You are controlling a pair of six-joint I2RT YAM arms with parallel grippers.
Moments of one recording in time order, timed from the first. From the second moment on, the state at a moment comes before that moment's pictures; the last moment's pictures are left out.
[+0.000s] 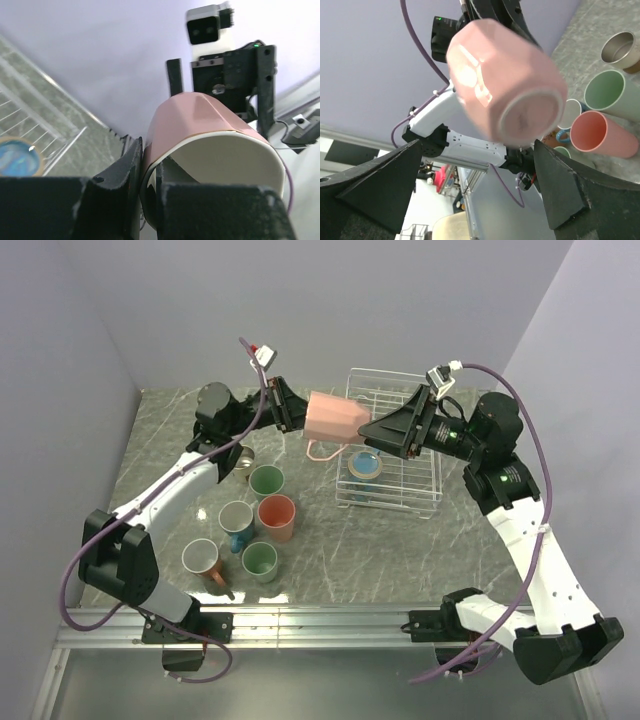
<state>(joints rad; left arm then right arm) -0.42 1.49 1.21 0.60 0.90 -1.13 0.27 1.06 1.24 -0.19 -0.86 1.05</state>
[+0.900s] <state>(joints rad) -0.59 1.55 1.20 0.87 0.84 -1.31 0.30 1.04 1.23 -0.14 -0.86 1.05</state>
